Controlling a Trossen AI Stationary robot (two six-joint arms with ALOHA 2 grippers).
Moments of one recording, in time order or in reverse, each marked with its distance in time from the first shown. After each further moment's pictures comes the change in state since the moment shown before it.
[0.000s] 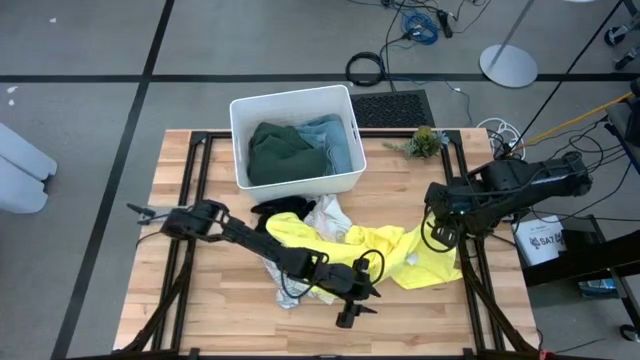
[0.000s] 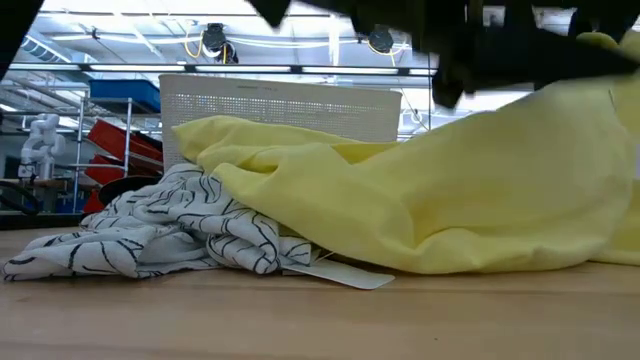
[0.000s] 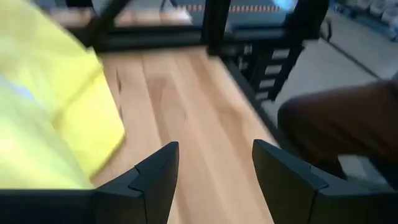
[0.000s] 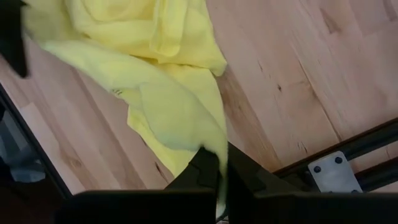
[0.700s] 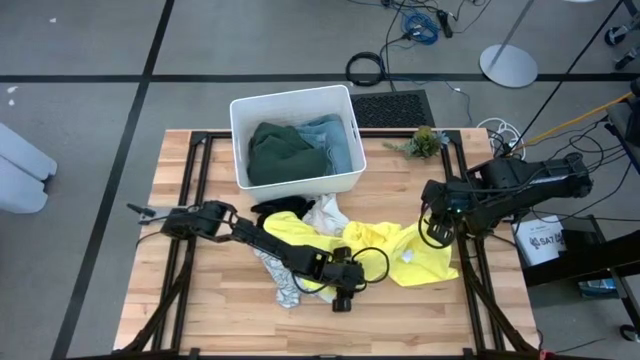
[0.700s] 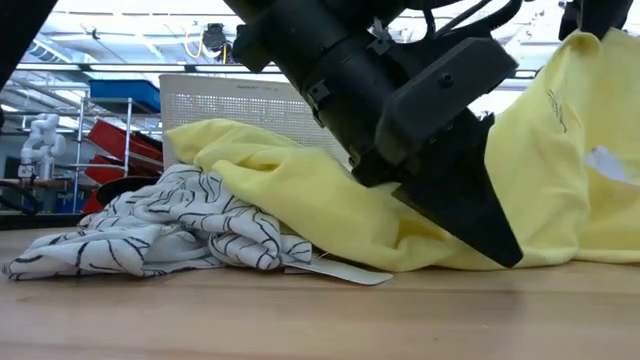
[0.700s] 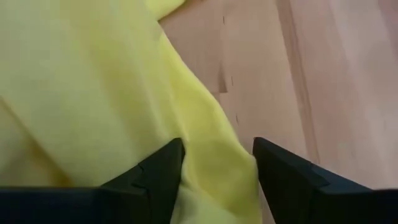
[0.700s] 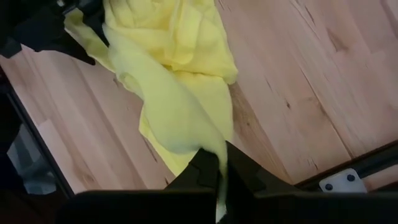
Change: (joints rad) left arm 0.034 0.073 0.002 -0.363 -0.152 -0.147; right arm -0.033 0.000 0.000 0.062 0.004 -0.013
